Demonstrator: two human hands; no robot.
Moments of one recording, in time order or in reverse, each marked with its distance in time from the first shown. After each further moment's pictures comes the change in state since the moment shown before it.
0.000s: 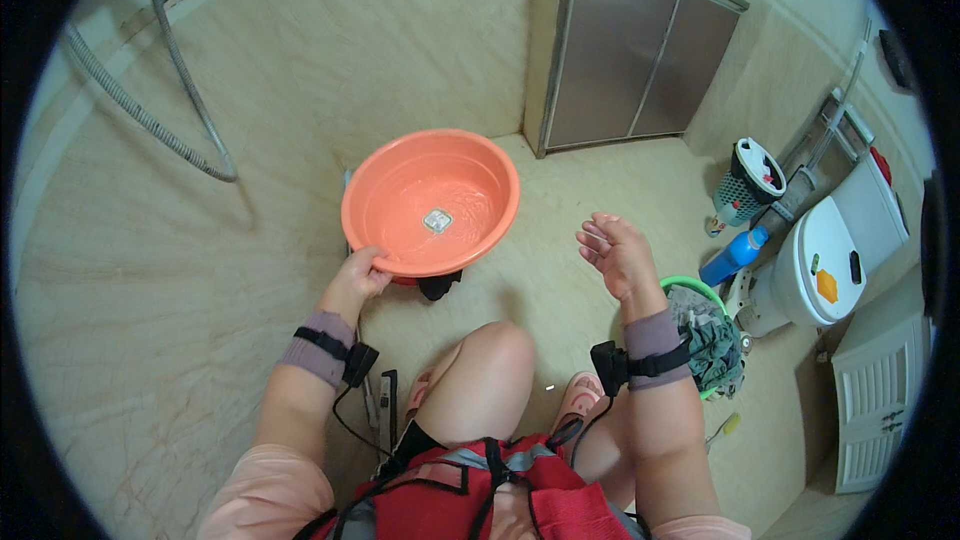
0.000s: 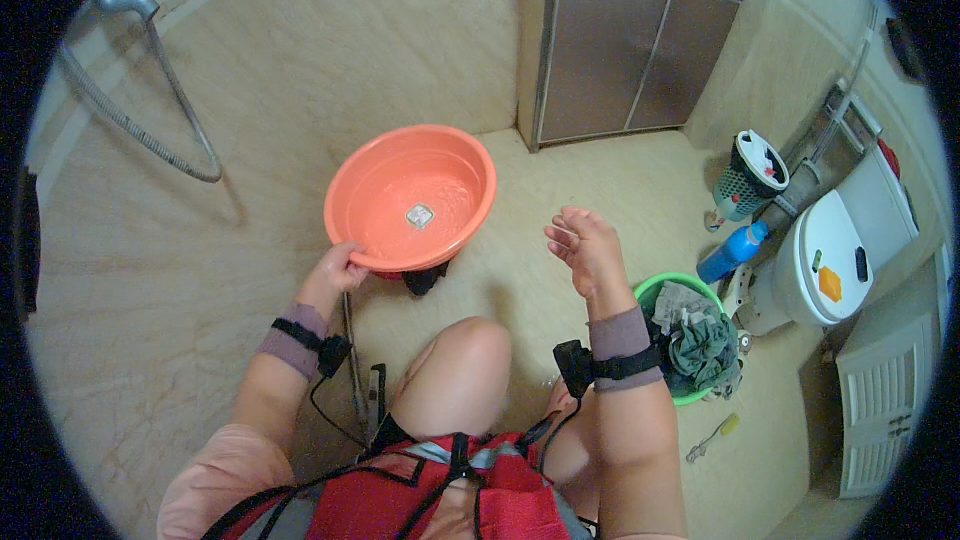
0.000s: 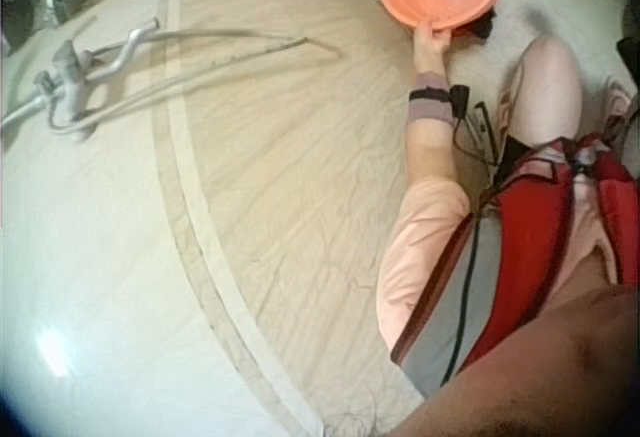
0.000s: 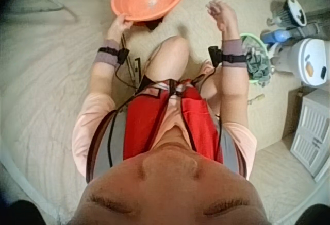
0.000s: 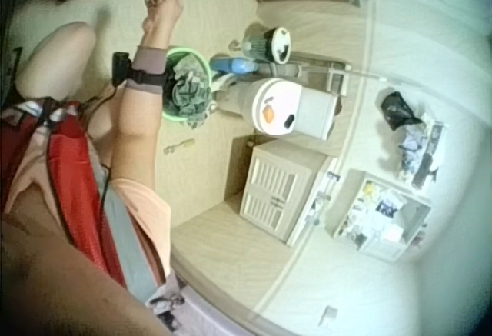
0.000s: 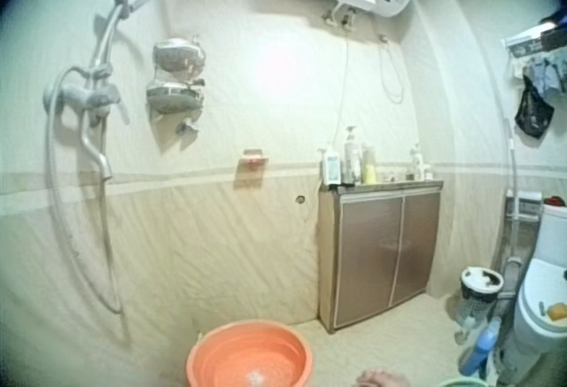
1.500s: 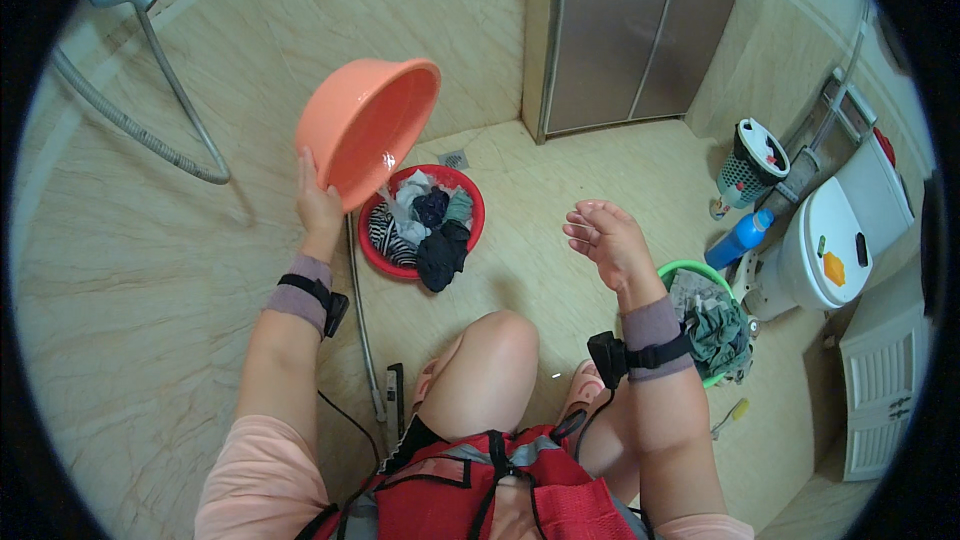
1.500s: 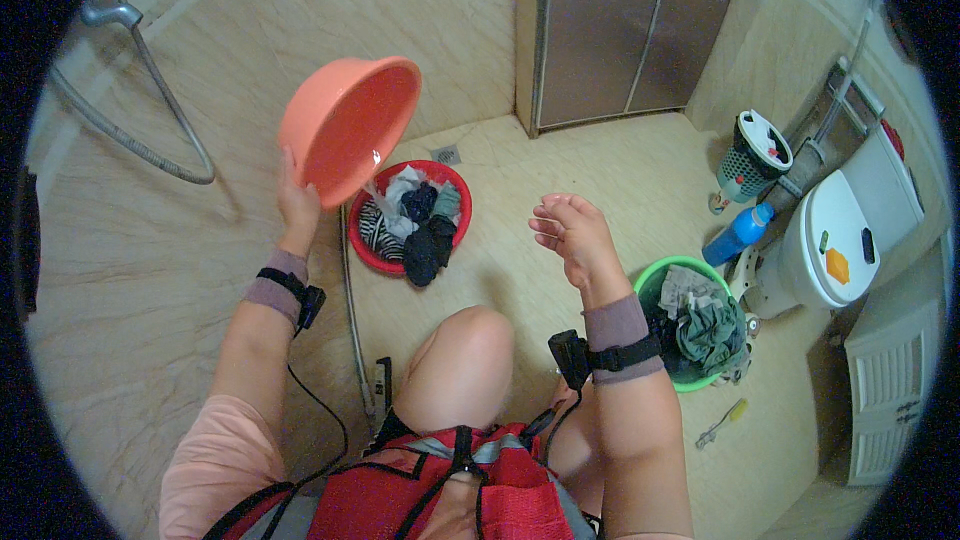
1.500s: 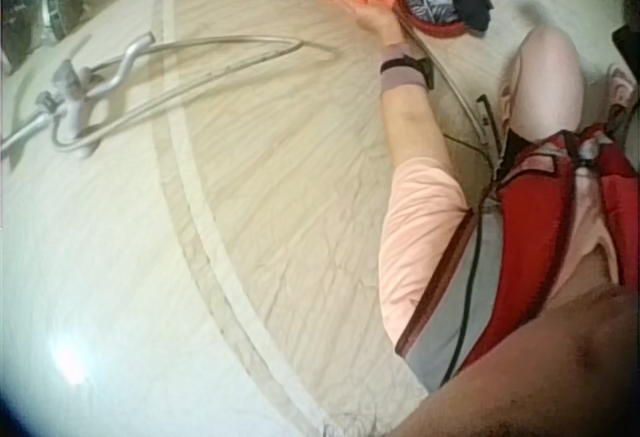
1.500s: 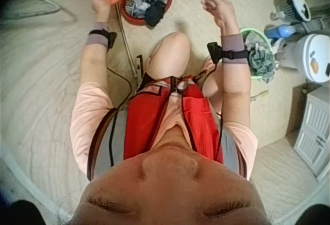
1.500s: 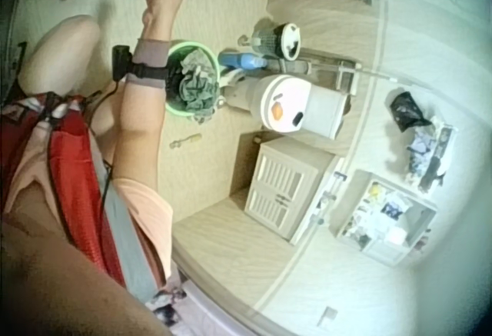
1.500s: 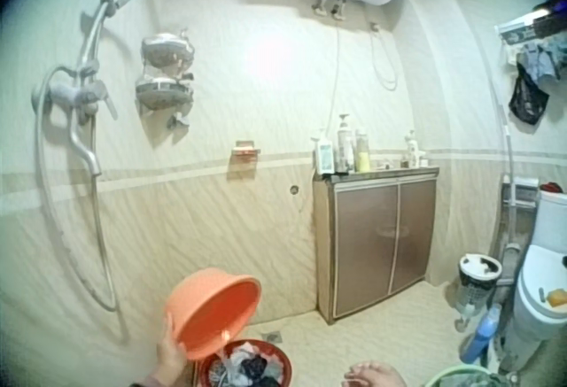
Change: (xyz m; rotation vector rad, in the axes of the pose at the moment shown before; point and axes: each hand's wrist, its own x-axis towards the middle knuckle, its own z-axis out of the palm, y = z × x) left_hand -0.002 0.086 0.032 1.375 0.438 1.635; right_hand -0.009 0.005 0.014 -0.074 -0.092 0.020
